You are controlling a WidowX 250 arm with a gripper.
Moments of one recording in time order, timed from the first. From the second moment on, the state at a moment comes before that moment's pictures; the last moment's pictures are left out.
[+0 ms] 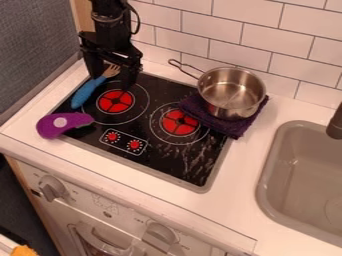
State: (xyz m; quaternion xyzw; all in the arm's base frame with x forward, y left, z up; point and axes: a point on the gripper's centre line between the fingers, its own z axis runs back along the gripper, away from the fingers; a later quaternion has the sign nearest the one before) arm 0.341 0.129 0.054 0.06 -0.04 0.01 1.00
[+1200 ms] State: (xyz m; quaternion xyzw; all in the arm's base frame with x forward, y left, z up) arm 0.246 0.162 0.036 0.07 0.03 -0.04 1.00
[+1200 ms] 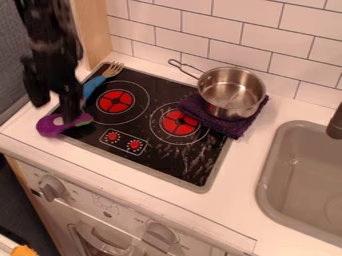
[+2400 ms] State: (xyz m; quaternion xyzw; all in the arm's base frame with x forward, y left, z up) arm 0.244 0.170 0.009 0.09 0.05 0.00 0.99
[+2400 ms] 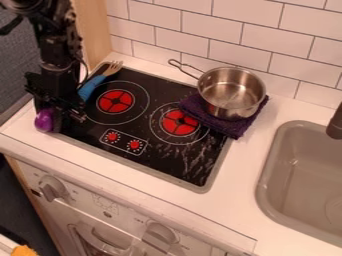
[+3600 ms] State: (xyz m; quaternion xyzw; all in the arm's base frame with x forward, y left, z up) arm 0.279 -0.025 0.009 0.05 0.03 -0.01 1.00
